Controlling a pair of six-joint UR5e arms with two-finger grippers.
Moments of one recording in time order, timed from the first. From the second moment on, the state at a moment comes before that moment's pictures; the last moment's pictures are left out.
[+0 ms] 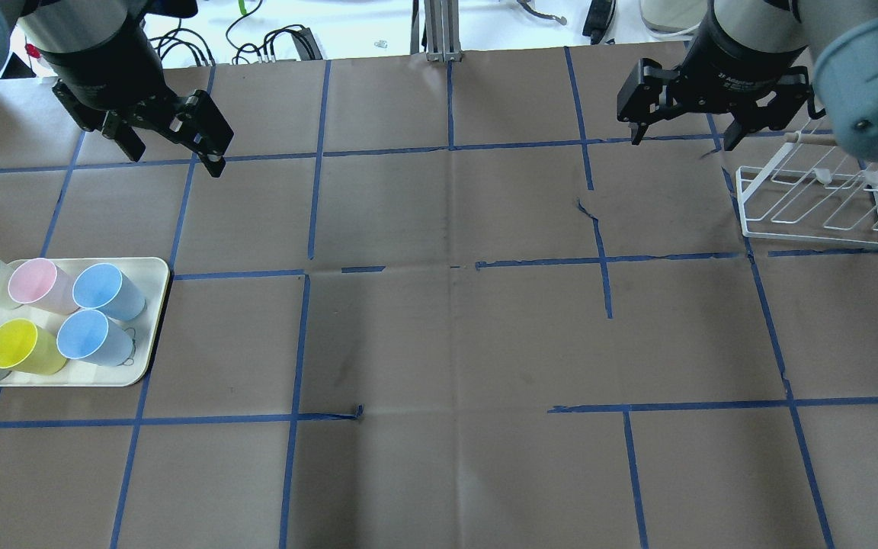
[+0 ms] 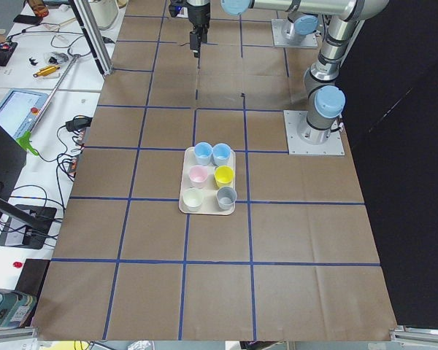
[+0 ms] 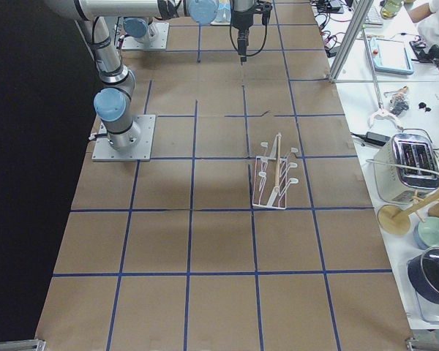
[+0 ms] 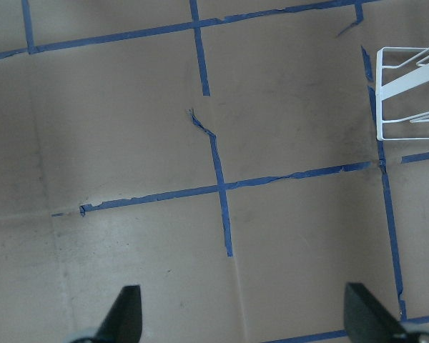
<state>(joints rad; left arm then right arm) -1.55 -1.61 -1.48 -1.64 1.62 0.26 1.57 -1.59 1.58 -1.68 -1.57 0.14</state>
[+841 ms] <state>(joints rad) -1.54 -1.53 -1.55 -1.62 1.56 0.09 1.57 -1.59 1.55 -1.60 -1.54 0.14</state>
